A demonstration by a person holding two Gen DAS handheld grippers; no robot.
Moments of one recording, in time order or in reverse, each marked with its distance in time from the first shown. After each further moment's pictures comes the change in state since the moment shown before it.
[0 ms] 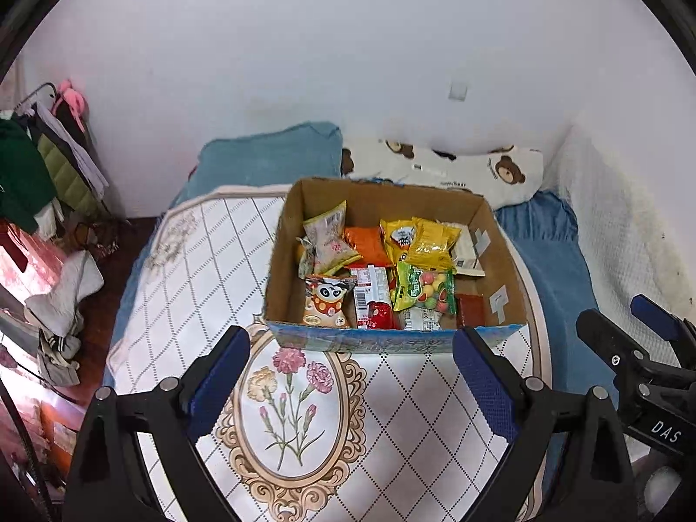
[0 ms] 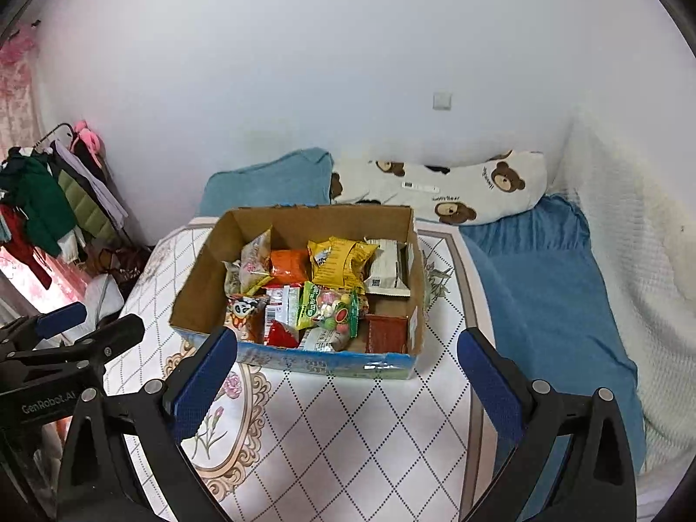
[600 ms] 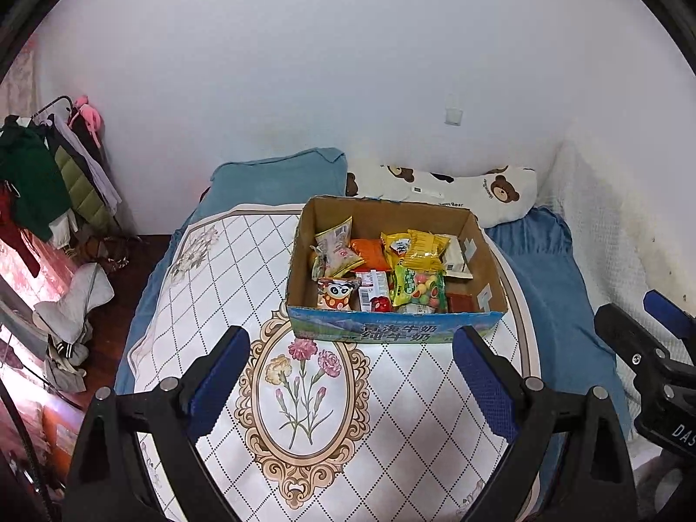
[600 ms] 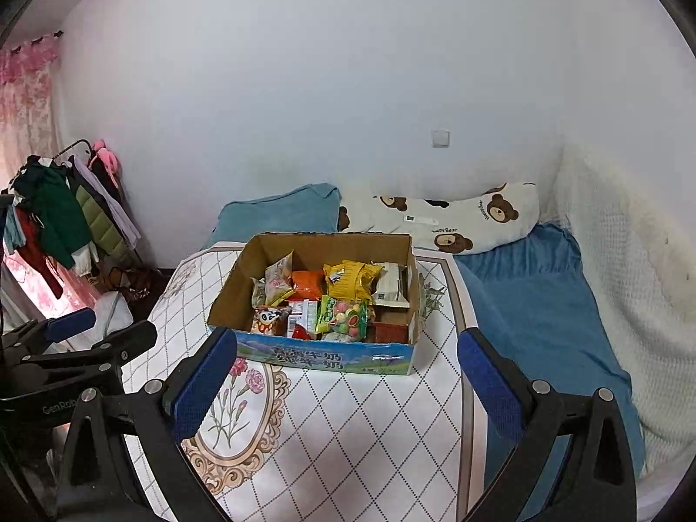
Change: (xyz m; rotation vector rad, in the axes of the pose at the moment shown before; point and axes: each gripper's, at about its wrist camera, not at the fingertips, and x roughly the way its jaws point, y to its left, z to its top) left arm -0.064 0.002 -0.032 -0.001 -0.083 0.016; right arm -0.102 0.010 -0.029 -0.018 -0.116 0.017
